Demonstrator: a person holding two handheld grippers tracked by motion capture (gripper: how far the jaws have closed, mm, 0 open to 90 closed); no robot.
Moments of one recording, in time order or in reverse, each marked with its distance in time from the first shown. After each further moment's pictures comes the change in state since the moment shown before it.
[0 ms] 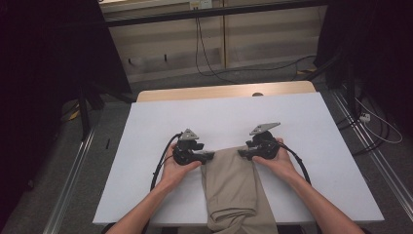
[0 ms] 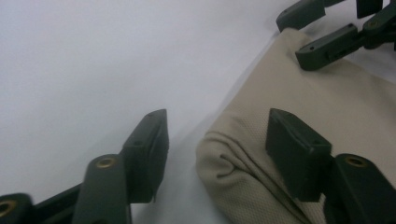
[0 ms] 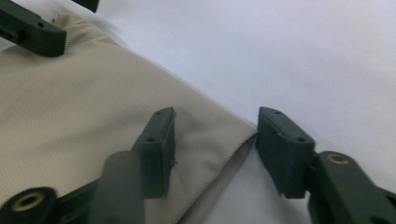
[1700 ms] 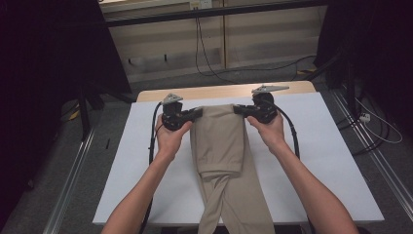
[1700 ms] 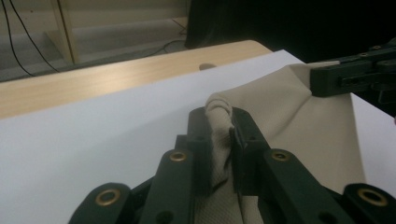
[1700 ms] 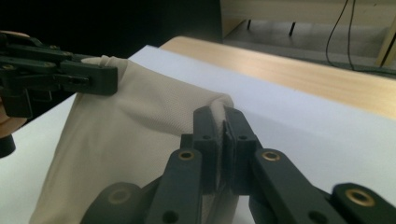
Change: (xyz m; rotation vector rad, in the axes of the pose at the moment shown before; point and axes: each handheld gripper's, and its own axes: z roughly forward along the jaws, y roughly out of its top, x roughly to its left) left arm 0.038 0.089 -0.047 -0.297 0.114 -0.169; right arm -0.018 0.101 -0.039 -0.299 0.000 0.158
